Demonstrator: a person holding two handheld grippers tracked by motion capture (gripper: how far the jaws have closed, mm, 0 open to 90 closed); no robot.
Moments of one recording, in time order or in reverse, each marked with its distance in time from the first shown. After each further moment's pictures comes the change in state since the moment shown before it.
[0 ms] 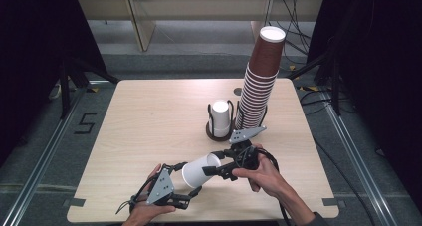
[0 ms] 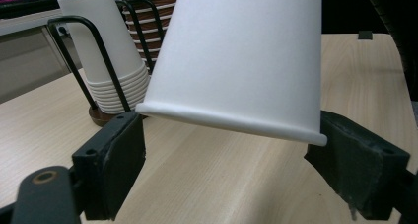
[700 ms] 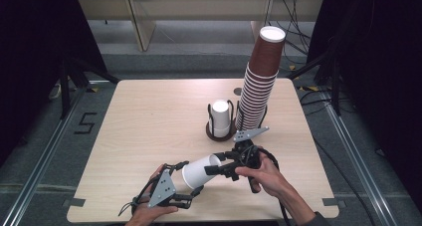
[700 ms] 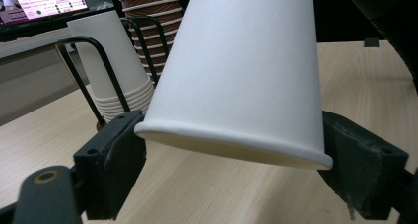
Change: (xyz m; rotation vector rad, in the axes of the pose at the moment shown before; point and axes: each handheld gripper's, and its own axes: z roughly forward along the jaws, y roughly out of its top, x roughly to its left) left arm -0.004 0.003 0.002 -0.036 0.021 0.030; right arm -0.014 -0.010 0.001 -0.036 0.082 0.086
